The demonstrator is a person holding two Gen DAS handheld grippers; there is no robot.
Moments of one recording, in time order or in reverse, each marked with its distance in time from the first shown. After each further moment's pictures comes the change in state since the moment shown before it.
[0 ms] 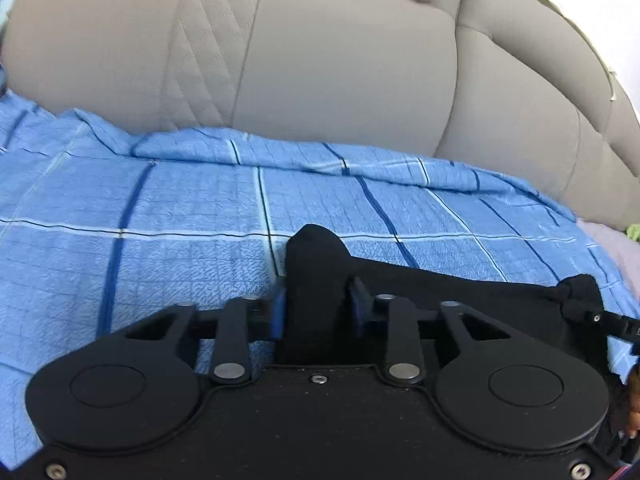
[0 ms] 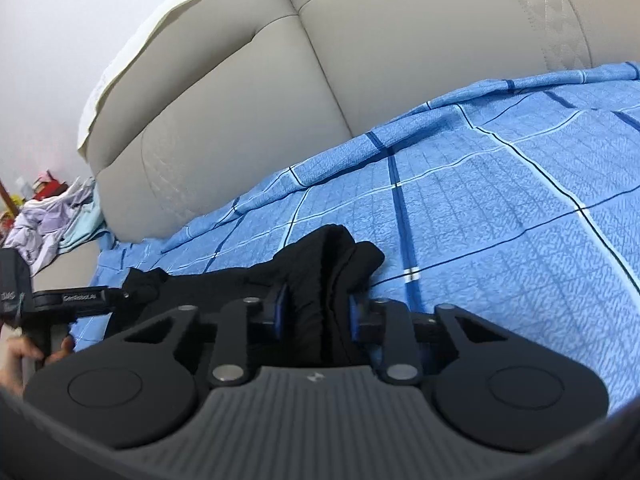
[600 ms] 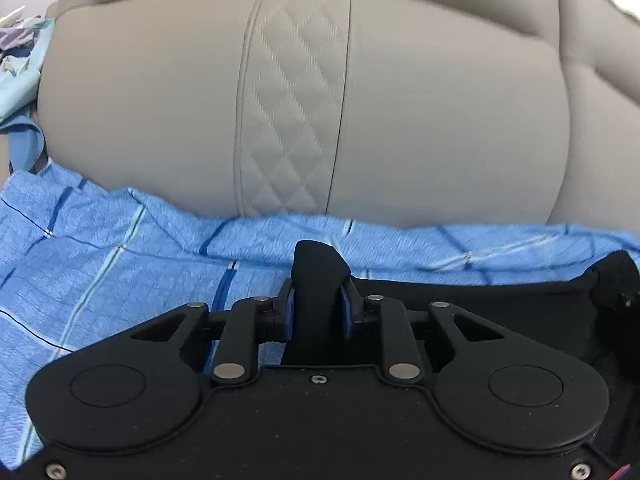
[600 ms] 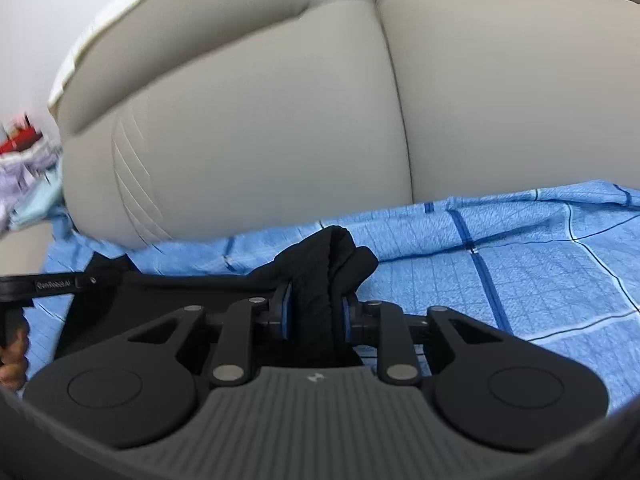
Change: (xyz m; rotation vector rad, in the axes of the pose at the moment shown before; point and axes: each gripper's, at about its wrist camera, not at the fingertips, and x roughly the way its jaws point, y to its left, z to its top) left arm 0.067 0.045 0.066 -0.003 -0.076 0.245; right arm 0.131 0.061 0.074 -0.214 0.037 -0.091
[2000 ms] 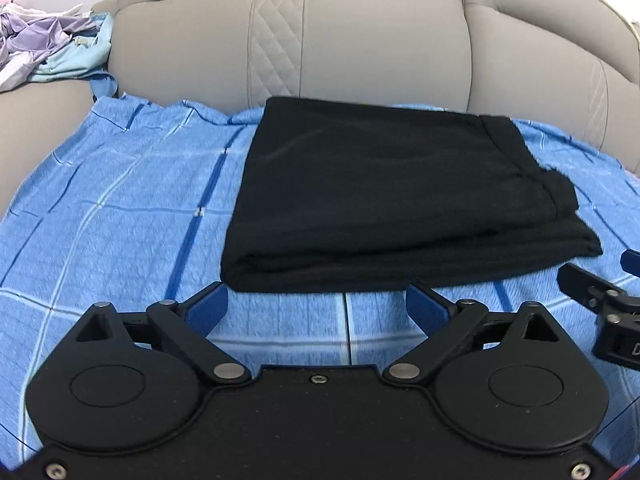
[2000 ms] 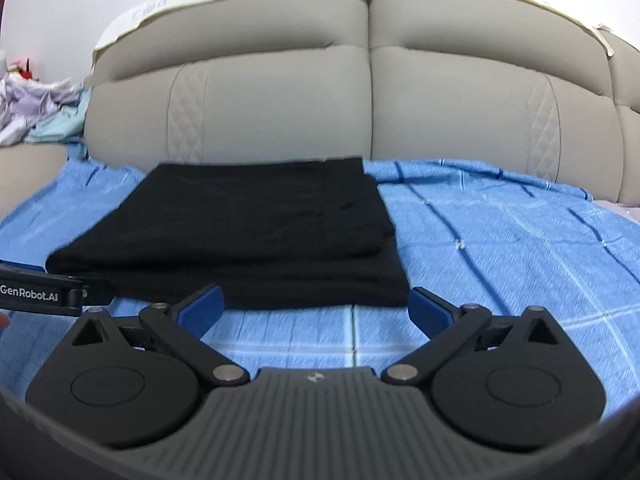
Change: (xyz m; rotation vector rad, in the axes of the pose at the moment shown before) left arm -0.181 -0.051 -0.175 0.044 0.002 0.046; right arm -0.164 0.097 -0.152 -0.141 -0.115 -0.242
